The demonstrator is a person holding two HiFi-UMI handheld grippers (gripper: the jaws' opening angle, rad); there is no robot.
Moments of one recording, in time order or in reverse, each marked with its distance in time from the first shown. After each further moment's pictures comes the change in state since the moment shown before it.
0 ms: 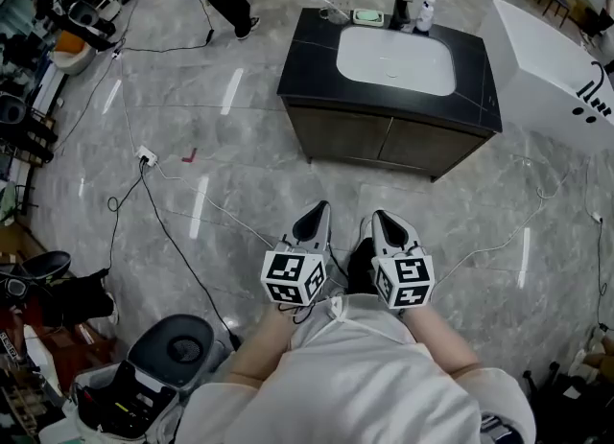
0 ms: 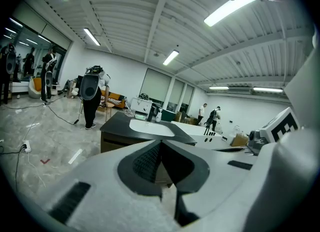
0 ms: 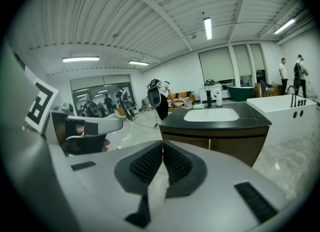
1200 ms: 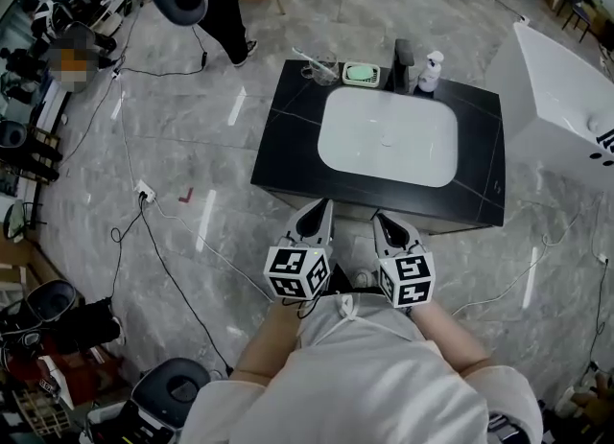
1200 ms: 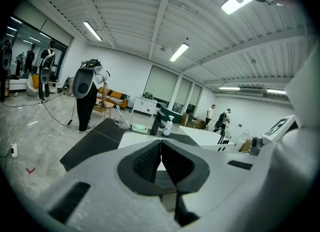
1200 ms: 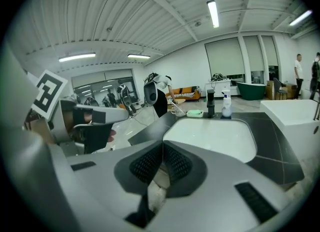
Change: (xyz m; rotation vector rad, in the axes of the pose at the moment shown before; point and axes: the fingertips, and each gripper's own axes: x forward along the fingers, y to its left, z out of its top) left arm 0.292 0.056 0.111 -0.041 0.003 0.054; right arm 0.211 -0.181 0.130 -0.044 0.074 0.088
